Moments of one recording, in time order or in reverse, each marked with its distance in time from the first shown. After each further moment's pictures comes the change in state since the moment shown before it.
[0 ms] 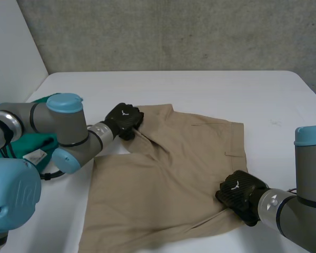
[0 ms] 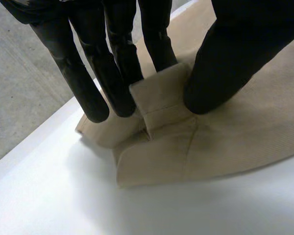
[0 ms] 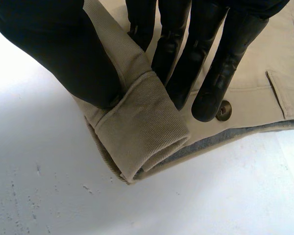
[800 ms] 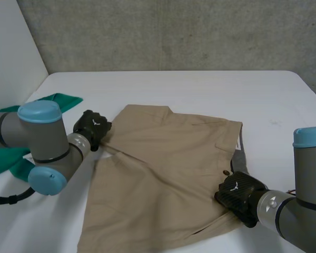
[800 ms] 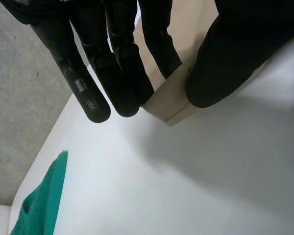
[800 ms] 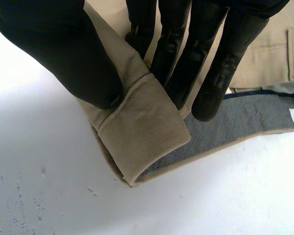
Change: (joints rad) left arm 0.038 0.315 -0.493 0.118 -0.327 0.307; right arm 0.010 -0.006 0.006 -0.001 0.006 0.002; left_hand 0.012 0.097 0.091 0.098 0.042; right_hand 0.000 0.000 0.000 0.000 0.000
